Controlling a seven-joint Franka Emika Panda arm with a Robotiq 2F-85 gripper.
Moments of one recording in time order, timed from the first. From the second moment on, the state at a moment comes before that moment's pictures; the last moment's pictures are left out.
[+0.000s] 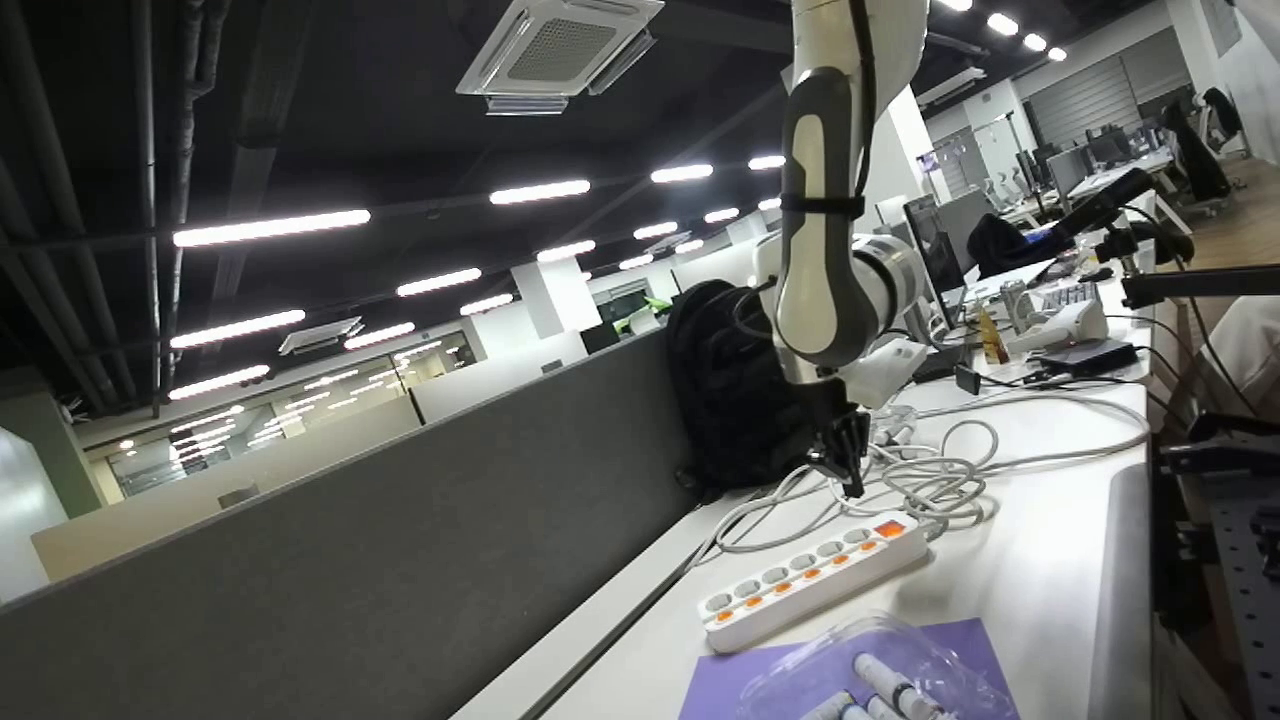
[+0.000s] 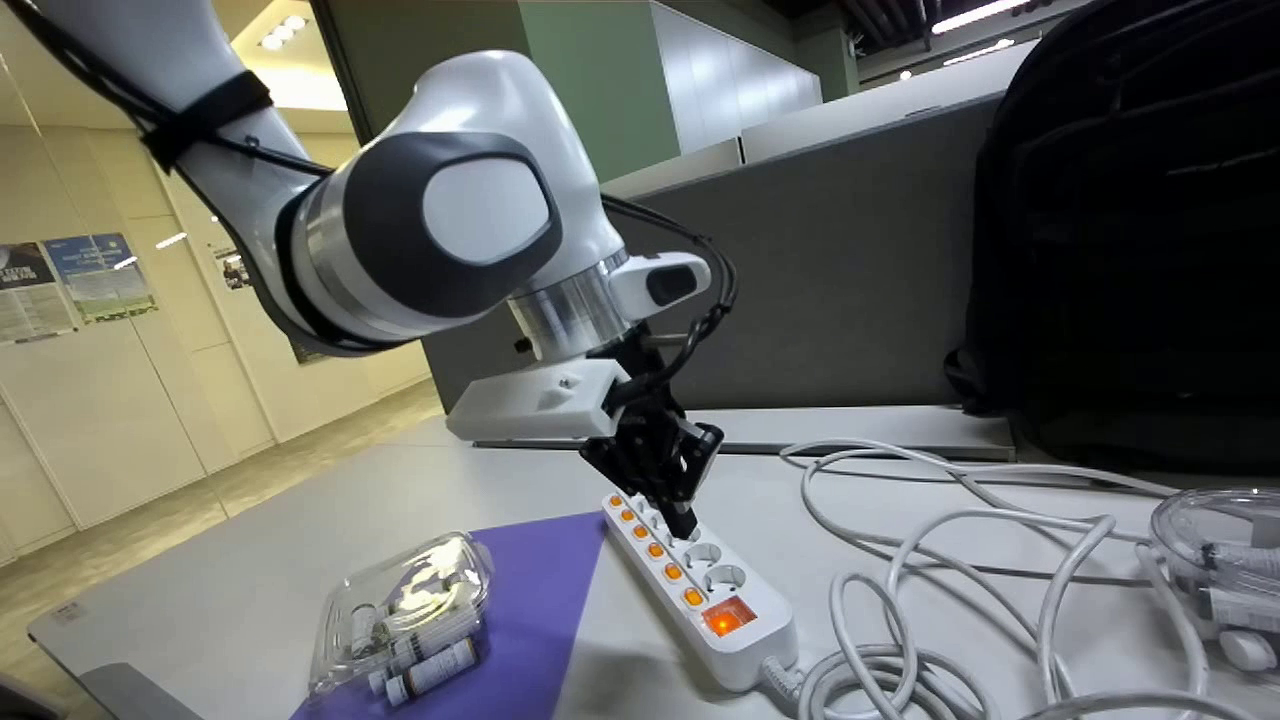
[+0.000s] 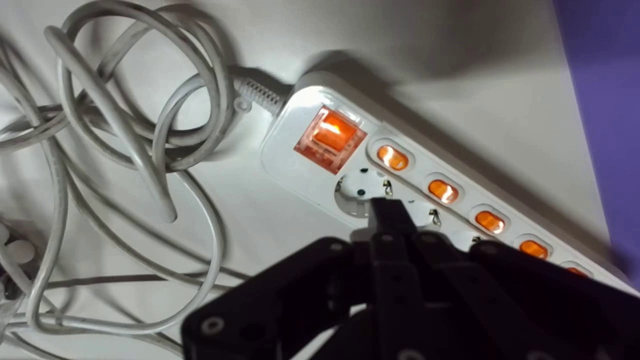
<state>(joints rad) -0.14 0.20 -0.11 -2.55 -0.10 2.95 -0.04</state>
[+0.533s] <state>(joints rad) -0.14 0.28 -0.10 -2.52 -0.03 2.97 -0.06</state>
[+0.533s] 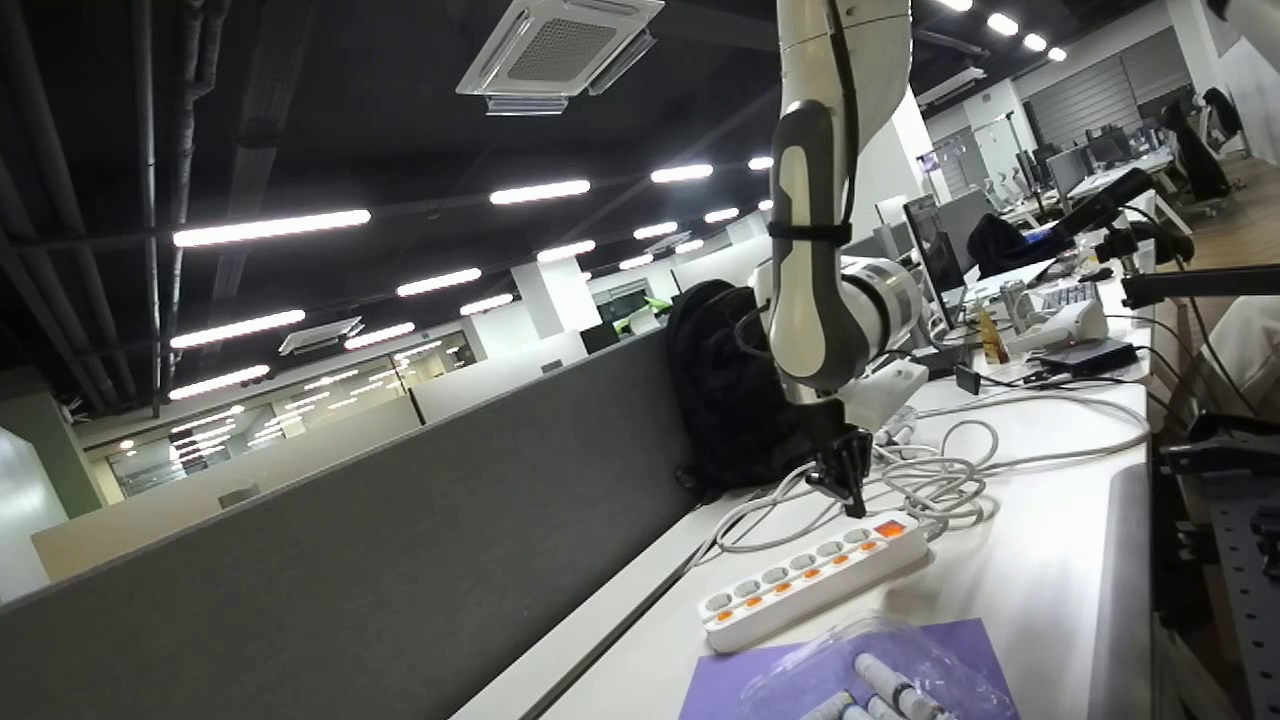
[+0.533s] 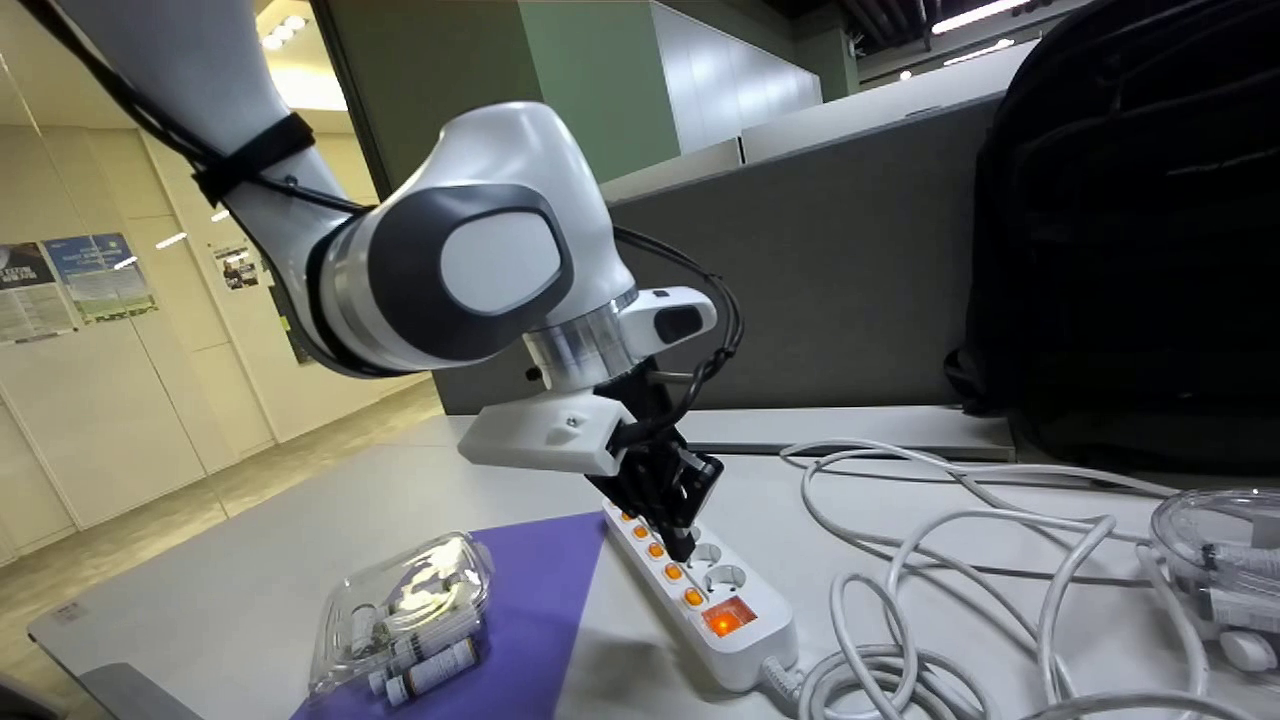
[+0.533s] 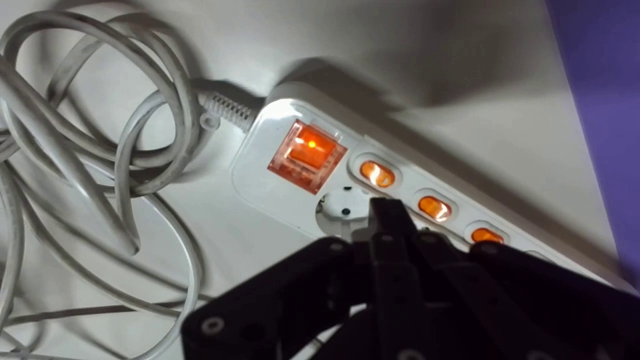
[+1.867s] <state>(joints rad) -0.12 0.40 -0.10 -2.48 0.00 3.05 -0.06</state>
